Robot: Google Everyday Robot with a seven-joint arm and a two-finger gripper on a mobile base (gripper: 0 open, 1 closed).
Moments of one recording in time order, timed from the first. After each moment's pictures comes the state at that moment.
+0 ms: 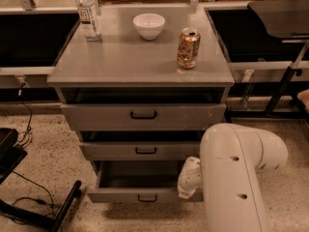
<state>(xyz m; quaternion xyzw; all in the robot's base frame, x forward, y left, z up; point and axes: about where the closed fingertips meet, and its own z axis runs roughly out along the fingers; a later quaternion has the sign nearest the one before) 0.545 -0.151 0.197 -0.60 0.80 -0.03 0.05</state>
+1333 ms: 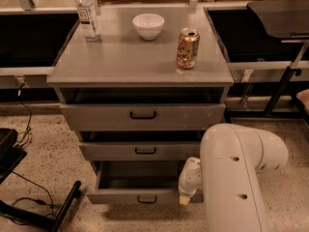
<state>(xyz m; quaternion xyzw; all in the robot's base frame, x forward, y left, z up) 0.545 -0.151 0.197 -0.60 0.80 -0.03 0.05</state>
